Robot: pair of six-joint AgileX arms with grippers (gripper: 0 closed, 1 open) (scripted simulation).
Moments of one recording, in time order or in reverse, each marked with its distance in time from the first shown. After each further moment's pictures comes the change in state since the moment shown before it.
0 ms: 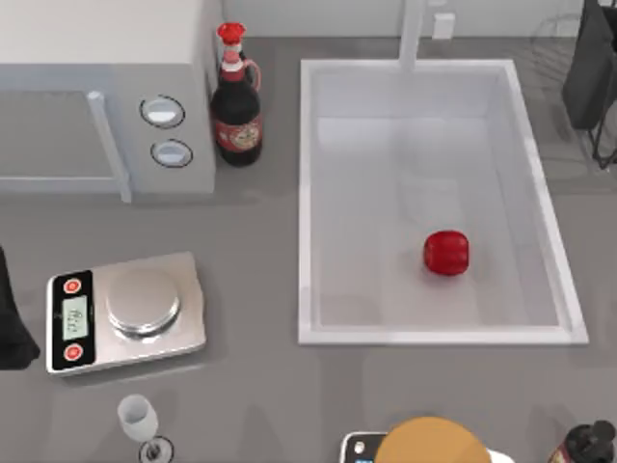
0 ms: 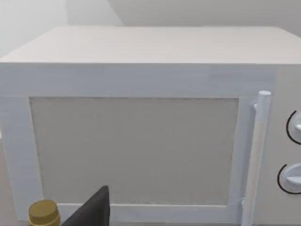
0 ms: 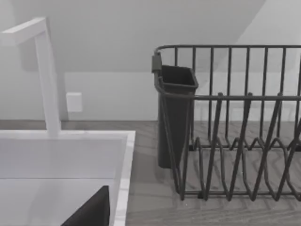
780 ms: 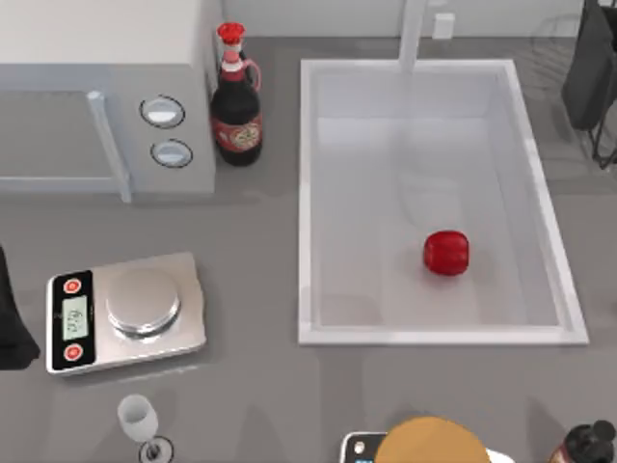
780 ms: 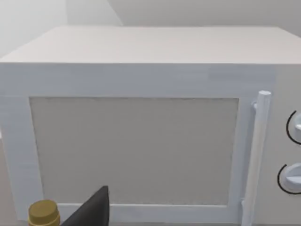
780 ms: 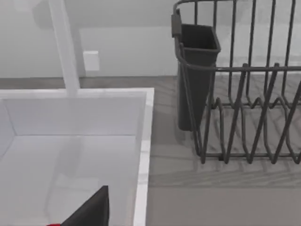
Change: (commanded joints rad) left arm 0.000 0.000 0.000 0.000 0.000 0.000; right arm 0.043 0.266 0.218 -0.134 -0.001 0.041
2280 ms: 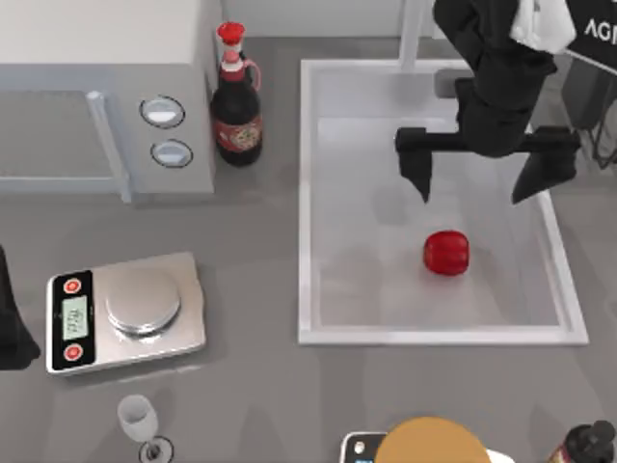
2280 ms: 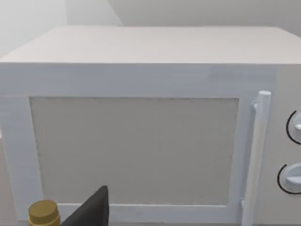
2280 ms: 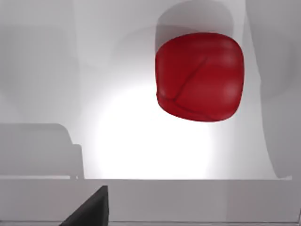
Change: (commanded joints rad) left arm 0.000 0.000 0.000 0.000 0.000 0.000; right arm 0.323 2.035 1.725 -1.052 0.005 0.344
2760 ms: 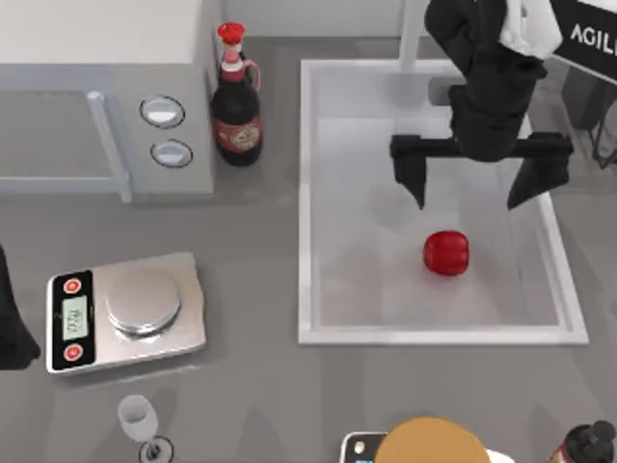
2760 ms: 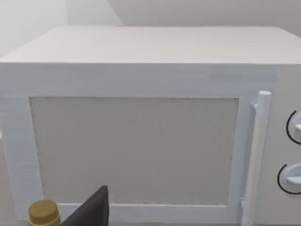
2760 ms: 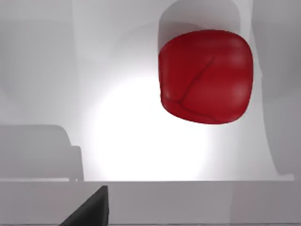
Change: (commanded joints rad) left arm 0.000 0.000 0.000 0.000 0.000 0.000; right arm 0.000 0.040 0.029 -0.016 0.000 0.006
